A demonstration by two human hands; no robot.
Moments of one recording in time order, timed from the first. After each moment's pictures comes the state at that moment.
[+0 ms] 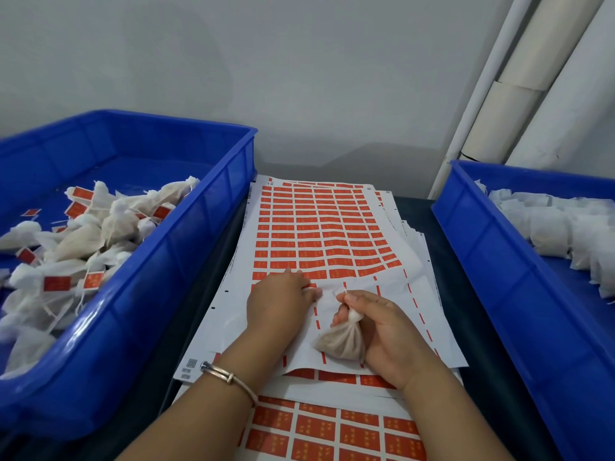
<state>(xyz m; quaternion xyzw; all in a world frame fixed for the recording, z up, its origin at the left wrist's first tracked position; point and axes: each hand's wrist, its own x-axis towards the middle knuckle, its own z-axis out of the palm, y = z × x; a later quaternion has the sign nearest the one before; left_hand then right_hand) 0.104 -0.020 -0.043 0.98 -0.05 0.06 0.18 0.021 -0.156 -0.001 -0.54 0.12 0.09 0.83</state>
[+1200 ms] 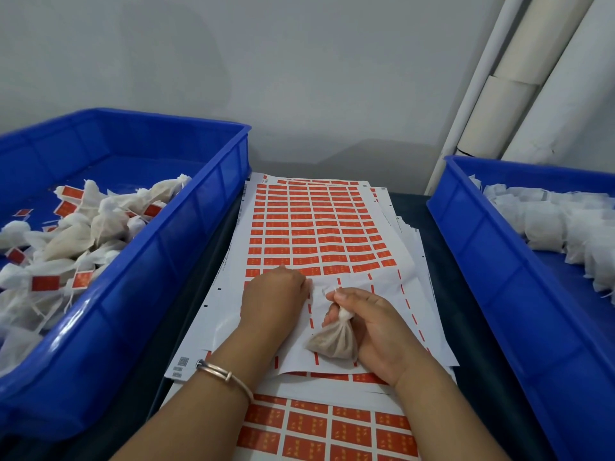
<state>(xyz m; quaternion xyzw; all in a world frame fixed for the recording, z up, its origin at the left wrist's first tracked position) 0.099 -0.020 -0.039 0.98 -0.12 0.12 0.13 0.022 -0.159 -0.008 -0.57 0.11 0.10 0.81</state>
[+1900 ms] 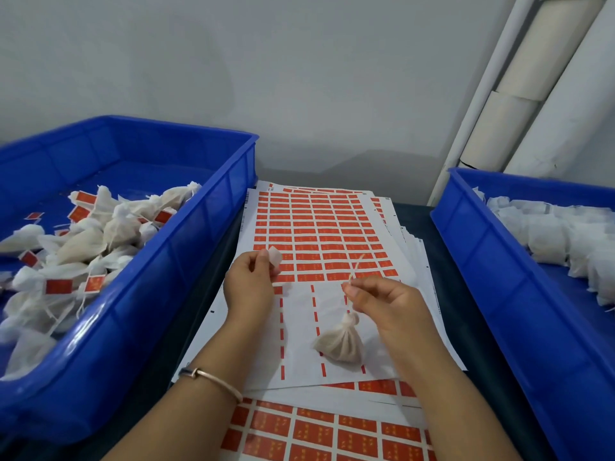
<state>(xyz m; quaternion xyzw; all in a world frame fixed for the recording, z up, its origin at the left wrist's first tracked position) 0.103 -0.005 -0.011 0.70 0.23 0.10 0.66 0.011 -0.159 0.028 -0.77 0.09 -0.07 0.63</state>
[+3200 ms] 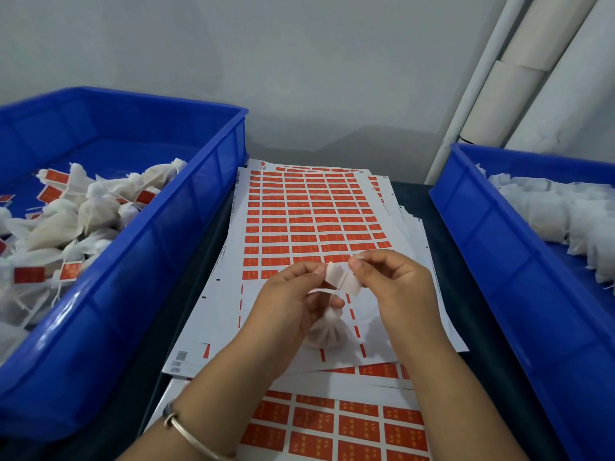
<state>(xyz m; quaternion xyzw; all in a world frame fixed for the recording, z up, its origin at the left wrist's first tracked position) 0.035 -0.023 0.027 0.57 0.10 -0.20 0.79 0.019 -0.156 0.019 -0.77 0.07 -0.17 0.61</state>
